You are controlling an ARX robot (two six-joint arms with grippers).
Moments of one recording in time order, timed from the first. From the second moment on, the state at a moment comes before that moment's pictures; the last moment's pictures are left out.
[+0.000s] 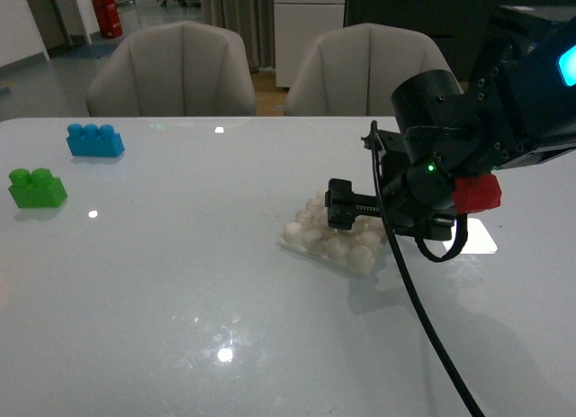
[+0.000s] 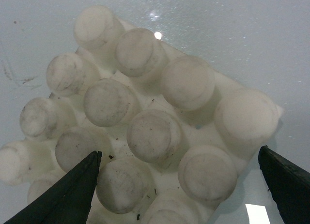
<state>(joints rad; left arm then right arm) 0.00 0.01 0.01 0.00 0.00 0.00 0.26 2.43 1.63 -0.11 -0.10 0.28</state>
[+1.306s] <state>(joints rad) 0.00 0.01 0.01 0.00 0.00 0.00 0.43 2.43 1.63 -0.10 -0.22 0.35</state>
